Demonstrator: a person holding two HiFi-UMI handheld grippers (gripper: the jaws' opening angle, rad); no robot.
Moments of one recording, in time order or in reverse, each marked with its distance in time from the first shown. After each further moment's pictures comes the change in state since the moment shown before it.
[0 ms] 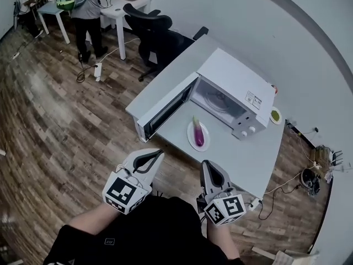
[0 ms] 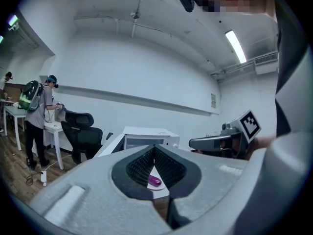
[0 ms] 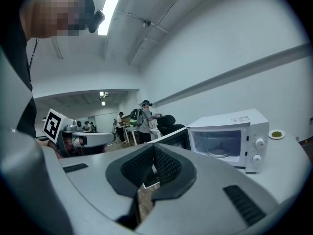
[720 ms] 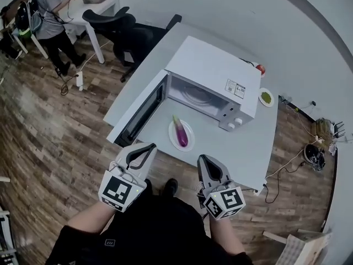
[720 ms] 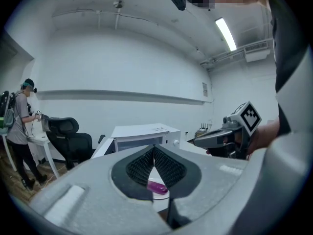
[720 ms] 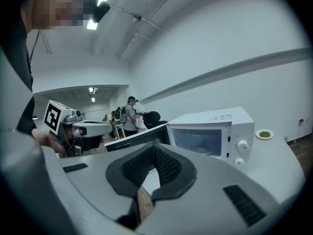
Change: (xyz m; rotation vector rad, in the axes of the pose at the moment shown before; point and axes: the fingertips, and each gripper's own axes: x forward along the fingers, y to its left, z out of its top) left arm 0.104 -0.002 0.007 0.113 0.069 -0.077; right arm 0.007 -0.100 -0.007 0.018 0.052 -0.116
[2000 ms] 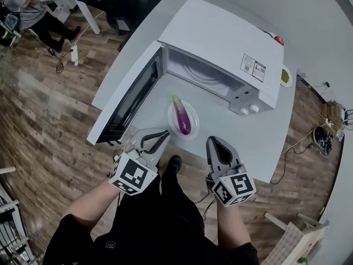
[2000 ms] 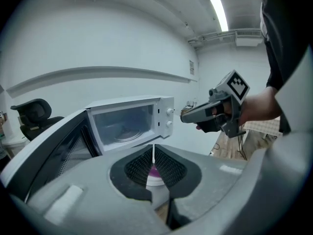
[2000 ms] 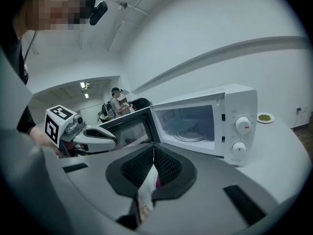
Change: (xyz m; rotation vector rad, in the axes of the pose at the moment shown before) left arm 0.109 -0.004 -0.110 0.138 0.252 -0.176; right arm 0.059 -0.082 -0.059 0.073 0.118 -0.027
